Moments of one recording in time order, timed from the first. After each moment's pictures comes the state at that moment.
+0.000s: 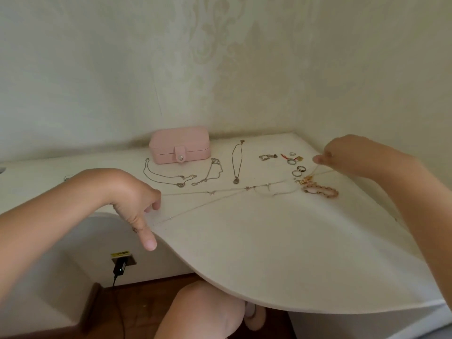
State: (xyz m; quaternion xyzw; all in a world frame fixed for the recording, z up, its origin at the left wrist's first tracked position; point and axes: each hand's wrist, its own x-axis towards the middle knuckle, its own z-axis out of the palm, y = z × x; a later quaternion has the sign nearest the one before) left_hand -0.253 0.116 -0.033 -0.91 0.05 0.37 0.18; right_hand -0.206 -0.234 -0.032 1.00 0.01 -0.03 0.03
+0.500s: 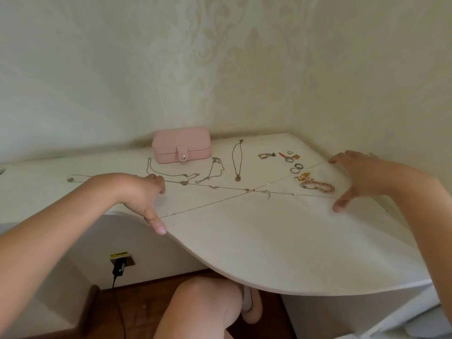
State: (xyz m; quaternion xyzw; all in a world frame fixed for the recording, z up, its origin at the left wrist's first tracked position) left_hand -0.231 0.152 -0.062 -0.96 0.04 0.28 0.08; right_hand -0.249 -0.249 -0.044 0.99 -0.04 -0.11 -0.01
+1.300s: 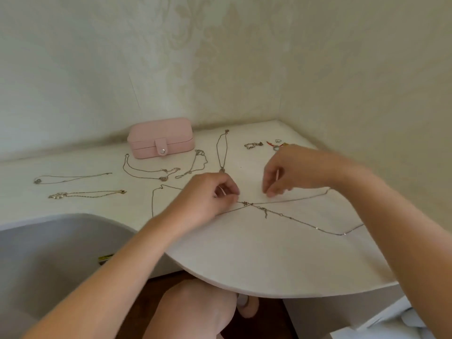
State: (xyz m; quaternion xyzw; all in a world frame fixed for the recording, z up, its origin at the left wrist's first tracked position) left_hand -0.253 0.021 -0.113 -0.91 0.20 -0.02 -0.35; right_hand -0.235 -0.190 -0.058 0.96 0.20 -0.12 -0.15
